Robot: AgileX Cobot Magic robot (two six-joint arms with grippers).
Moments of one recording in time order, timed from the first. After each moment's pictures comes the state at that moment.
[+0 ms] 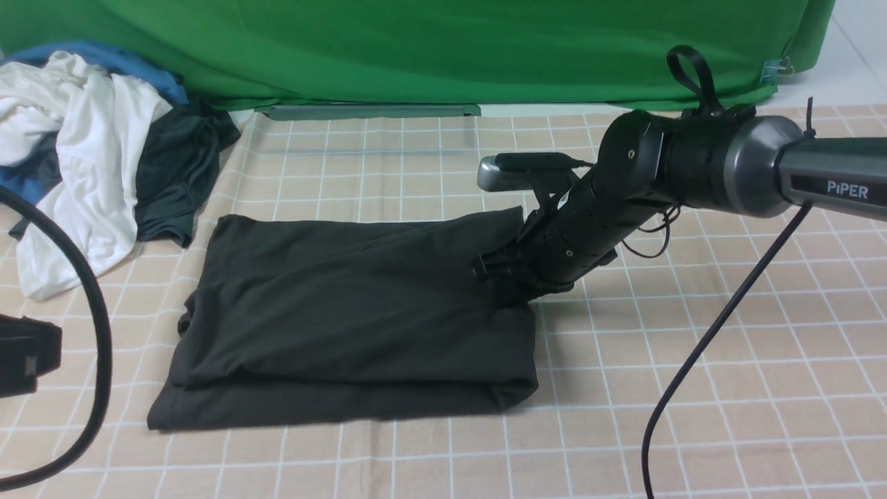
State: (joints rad) right arm 0.46 2.08 -1.46 0.44 0.65 -0.16; left arm -0.11 0.72 -0.94 -0.20 1.18 0.03
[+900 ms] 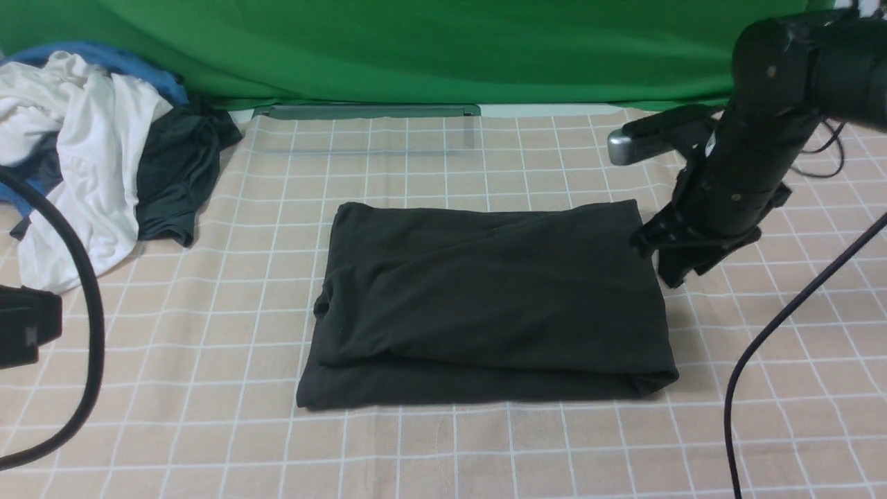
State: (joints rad) right arm 0.27 1.88 -1.47 0.02 1.06 -0.10; left arm -0.11 0.72 -0.94 -0.20 1.11 0.03
